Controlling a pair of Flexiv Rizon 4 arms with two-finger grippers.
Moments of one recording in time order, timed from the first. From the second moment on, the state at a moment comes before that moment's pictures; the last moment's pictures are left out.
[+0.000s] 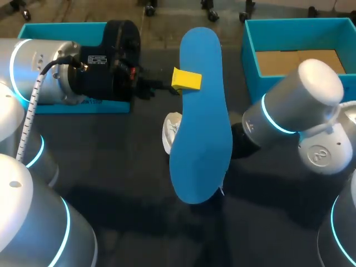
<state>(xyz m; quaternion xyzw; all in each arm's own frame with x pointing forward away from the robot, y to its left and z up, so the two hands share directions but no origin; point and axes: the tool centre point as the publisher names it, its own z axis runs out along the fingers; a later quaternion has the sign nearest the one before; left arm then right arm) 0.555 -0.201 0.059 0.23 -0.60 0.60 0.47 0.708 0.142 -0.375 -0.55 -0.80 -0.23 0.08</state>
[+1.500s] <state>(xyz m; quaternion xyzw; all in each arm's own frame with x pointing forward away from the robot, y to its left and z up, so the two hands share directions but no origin) 0.555 -0.201 0.059 0.23 -0.60 0.60 0.47 0.704 0.154 -0.360 -0.60 -0.74 -0.25 0.15</state>
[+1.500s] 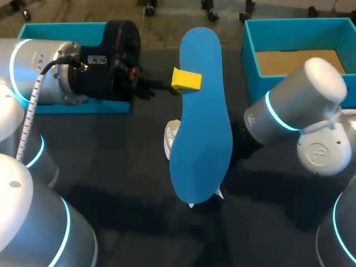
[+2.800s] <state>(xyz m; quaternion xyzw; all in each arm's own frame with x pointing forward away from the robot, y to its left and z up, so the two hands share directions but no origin) 0.555 -0.201 0.059 0.23 -0.60 0.60 0.47 0.698 0.124 -0.258 -0.53 -0.67 -0.42 0.32</state>
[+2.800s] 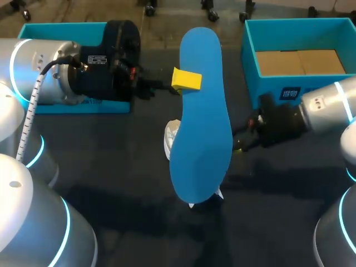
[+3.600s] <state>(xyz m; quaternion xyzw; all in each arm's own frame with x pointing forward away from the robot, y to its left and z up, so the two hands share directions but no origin) 0.555 -0.201 0.059 0.23 -0.60 0.60 0.47 0.682 0.101 -0.197 -0.49 -0.62 -0.47 0.40</state>
